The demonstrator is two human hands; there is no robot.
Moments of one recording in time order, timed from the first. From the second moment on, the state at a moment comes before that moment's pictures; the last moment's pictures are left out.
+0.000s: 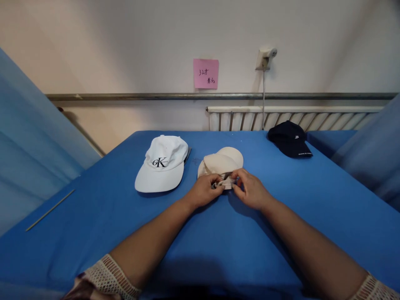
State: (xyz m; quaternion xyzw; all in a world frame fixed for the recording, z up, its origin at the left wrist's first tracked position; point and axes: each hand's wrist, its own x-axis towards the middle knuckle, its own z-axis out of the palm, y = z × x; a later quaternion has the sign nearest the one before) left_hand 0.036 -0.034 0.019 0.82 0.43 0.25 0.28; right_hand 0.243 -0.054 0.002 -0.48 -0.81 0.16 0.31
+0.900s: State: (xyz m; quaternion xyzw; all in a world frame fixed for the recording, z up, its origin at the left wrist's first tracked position) left_hand 0.041 -0.051 0.030 0.94 0.30 0.15 0.04; right_hand 0.256 -0.049 0.004 -0.55 -0.82 0.09 0.13
